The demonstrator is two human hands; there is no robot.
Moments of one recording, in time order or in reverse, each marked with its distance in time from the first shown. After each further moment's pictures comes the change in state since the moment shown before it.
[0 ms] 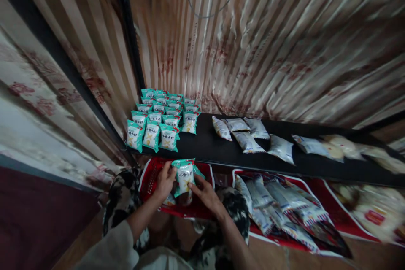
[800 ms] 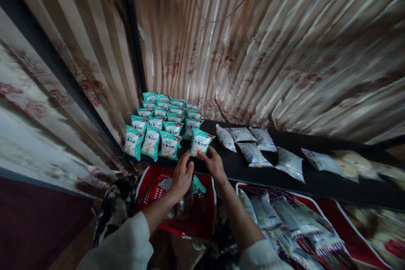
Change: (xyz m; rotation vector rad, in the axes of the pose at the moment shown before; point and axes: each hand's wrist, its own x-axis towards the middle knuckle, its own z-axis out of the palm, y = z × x) left_hand 0.052 0.038 0.054 0.001 0.032 0.218; right_hand 0.127 -0.048 -0.053 -0.214 0.393 -0.192
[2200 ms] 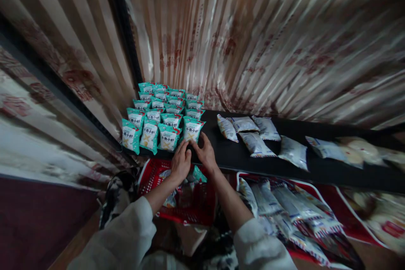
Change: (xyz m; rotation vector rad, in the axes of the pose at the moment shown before) left_hand 0.023 -0.011 -0.003 0.201 -0.018 0.076; right_hand 0.003 -0.008 0.037 -0.068 0.091 -0.045
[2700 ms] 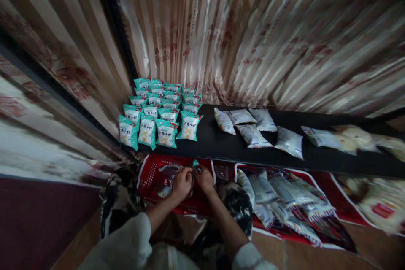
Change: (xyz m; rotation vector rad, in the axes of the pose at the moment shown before) left_hand -0.080 -0.028 0.021 0.068 -0.253 -0.274; right_hand -0.102 0.062 -0.003 -0.562 -0.314 0.376
